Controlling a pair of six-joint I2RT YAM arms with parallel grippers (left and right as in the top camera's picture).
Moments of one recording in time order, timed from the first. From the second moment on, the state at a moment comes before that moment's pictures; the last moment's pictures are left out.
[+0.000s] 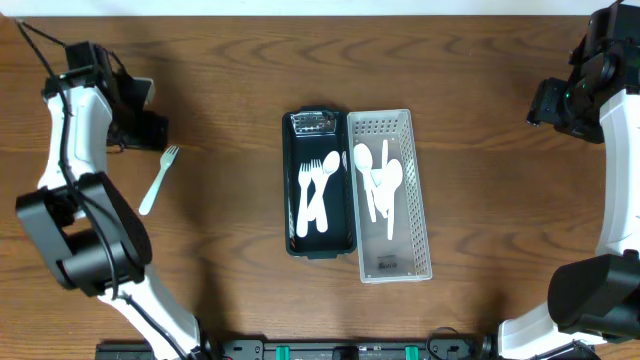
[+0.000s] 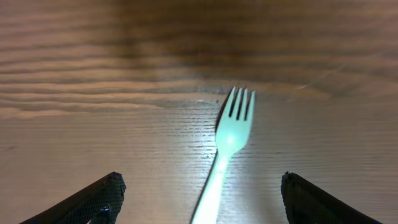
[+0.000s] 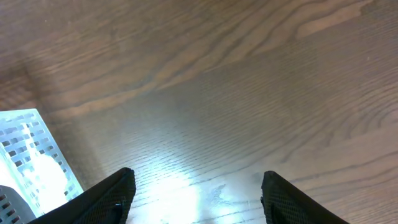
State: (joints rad) left arm 0.32 2.04 1.64 -1.02 0.03 0.43; right arm -0.19 1.75 1.80 -1.32 0.10 0.20
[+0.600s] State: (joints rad) left arm 0.32 2.19 1.64 -1.00 0.03 0.54; right arm -0.19 1.75 1.80 -1.31 0.10 0.20
